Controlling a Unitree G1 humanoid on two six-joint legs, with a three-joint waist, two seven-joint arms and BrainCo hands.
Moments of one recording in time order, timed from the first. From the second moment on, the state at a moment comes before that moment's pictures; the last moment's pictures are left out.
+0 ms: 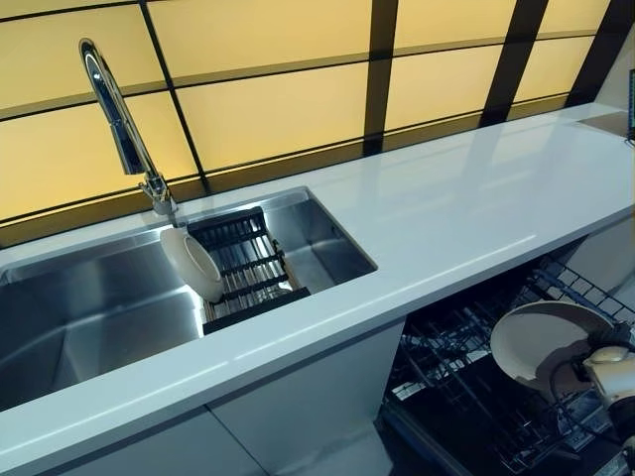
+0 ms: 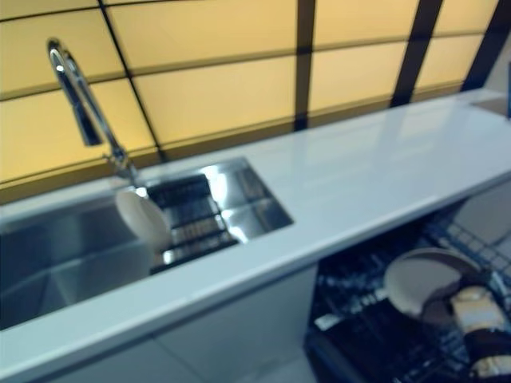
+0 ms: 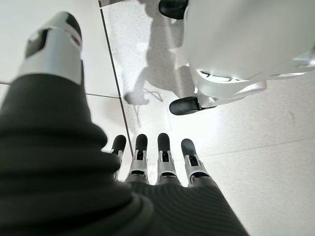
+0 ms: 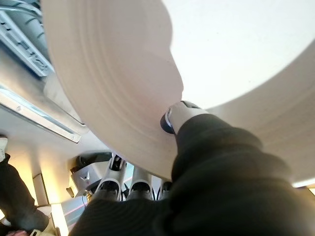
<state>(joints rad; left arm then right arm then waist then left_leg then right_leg) 0.02 0.27 -0.09 1.20 -0.33 0.20 -0.13 -0.33 -0.80 0.01 0.61 0.11 0.55 -0.45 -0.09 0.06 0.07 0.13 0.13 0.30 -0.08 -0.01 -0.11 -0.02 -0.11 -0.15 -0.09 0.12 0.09</state>
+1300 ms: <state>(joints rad) 0.07 0.22 -0.15 1.18 -0.34 0.18 -0.12 -0.21 -0.53 0.11 0.69 0.16 0.50 -0.79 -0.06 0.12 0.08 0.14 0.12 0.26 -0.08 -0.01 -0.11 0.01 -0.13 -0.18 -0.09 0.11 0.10</state>
